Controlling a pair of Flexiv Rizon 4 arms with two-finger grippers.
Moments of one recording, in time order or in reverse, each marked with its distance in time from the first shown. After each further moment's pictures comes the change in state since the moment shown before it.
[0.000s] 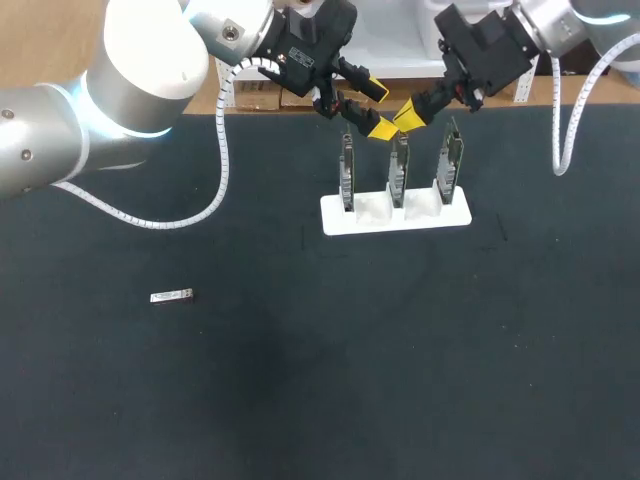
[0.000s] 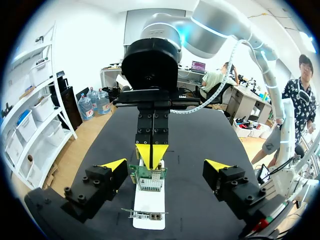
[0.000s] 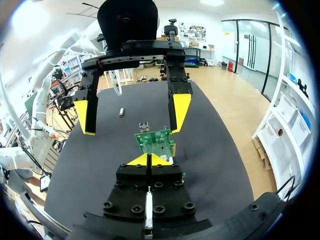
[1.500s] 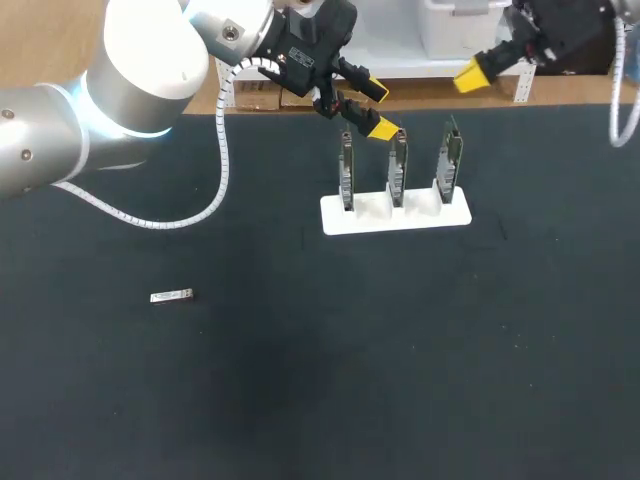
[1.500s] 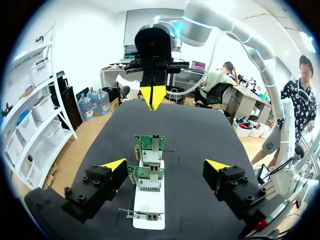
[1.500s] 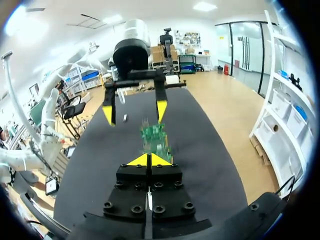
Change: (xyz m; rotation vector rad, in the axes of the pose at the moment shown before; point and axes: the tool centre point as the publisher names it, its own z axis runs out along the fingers) left arm 0.000 0.000 0.000 0.000 0.000 0.000; right arm 0.017 -0.005 -0.096 -0.006 -0.063 0.038
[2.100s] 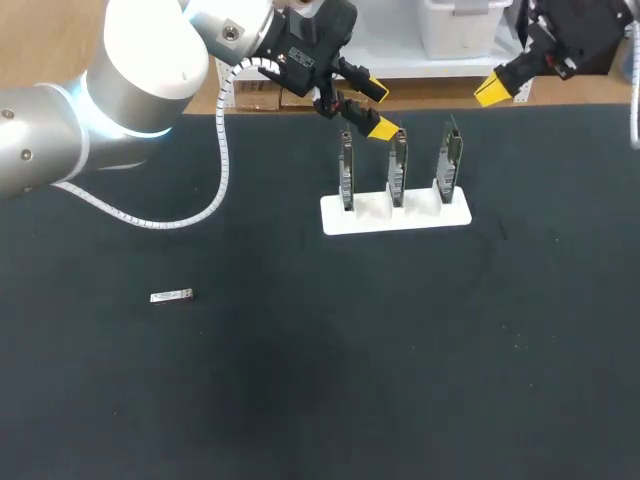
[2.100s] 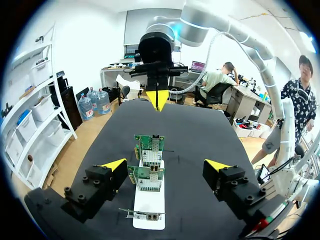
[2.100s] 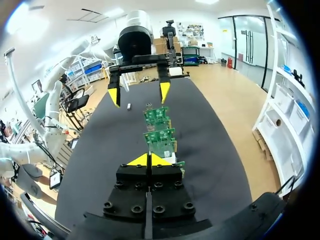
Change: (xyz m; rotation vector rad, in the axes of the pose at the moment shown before) left arm 0.000 0.000 0.000 0.000 0.000 0.000; right arm 0.024 0.007 -0.005 -0.039 0.052 0.008
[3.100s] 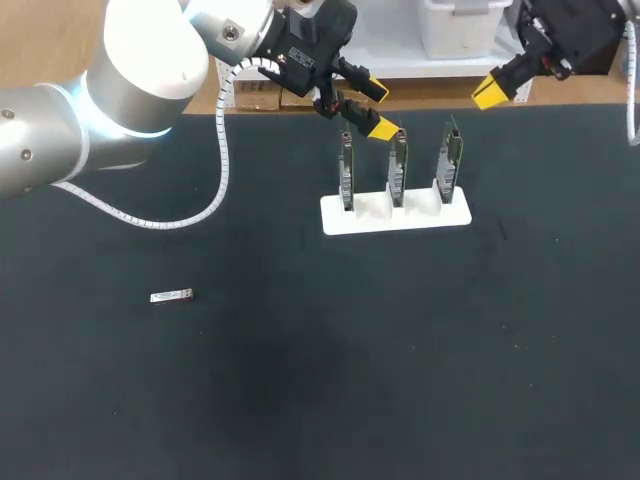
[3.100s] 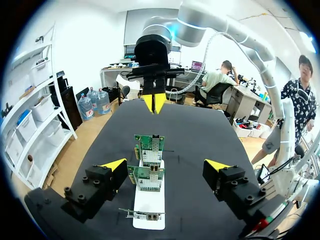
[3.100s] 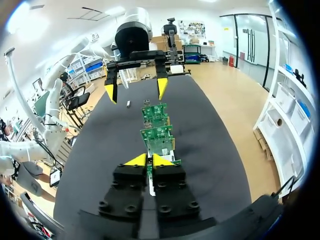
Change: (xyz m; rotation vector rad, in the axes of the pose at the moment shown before) left arm 0.000 0.000 0.000 0.000 0.000 0.000; right arm 0.005 -0.010 0.002 -0.002 0.024 -0.006
